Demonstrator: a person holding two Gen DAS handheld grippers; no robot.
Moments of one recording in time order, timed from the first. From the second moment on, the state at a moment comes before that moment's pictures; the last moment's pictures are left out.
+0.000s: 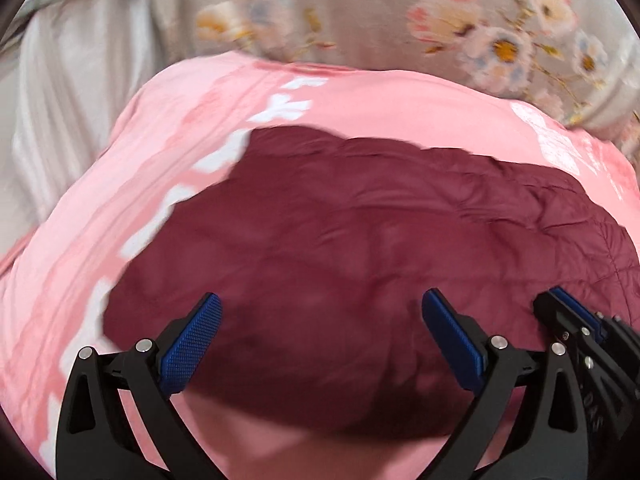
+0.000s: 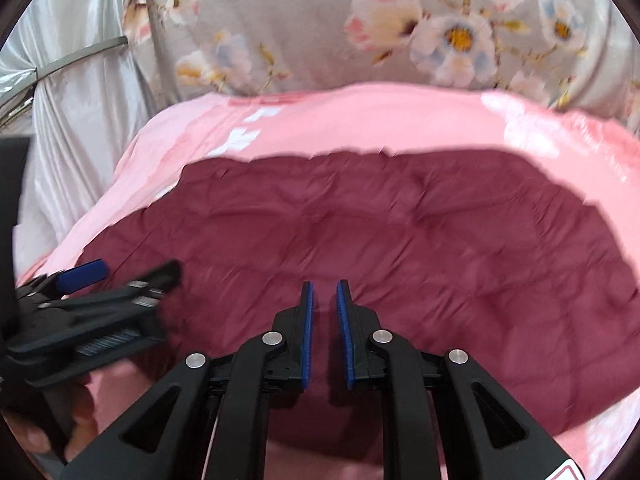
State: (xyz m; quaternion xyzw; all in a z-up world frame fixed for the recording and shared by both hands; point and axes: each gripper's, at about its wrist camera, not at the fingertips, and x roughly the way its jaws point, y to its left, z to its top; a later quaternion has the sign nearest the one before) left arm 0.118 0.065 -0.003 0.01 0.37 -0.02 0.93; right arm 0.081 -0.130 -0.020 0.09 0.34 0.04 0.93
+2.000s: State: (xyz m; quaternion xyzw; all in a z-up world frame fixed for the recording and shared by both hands) left arm 0.088 0.022 0.107 -0.08 0.32 -0.23 0.92; right arm 0.037 -0.112 -0.035 0.15 0.38 0.06 0.91
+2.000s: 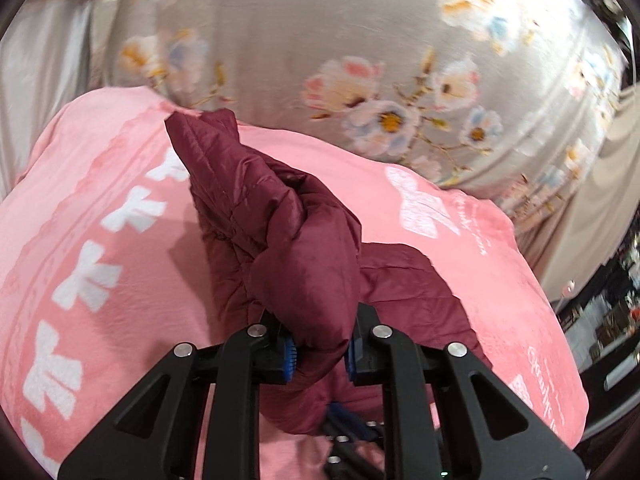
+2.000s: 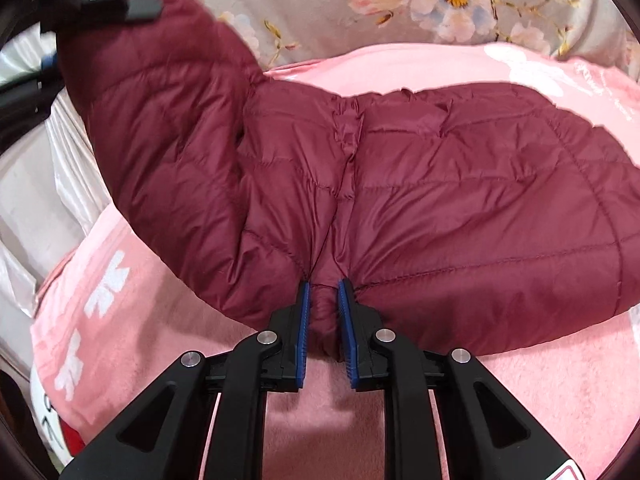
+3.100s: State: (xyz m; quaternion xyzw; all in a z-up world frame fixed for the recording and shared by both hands) left arm 0.074 -0.233 0.003 0.09 0.43 -0.29 0.85; right arm -0.087 -0.302 -0.011 0.25 0.37 -0.11 0.89
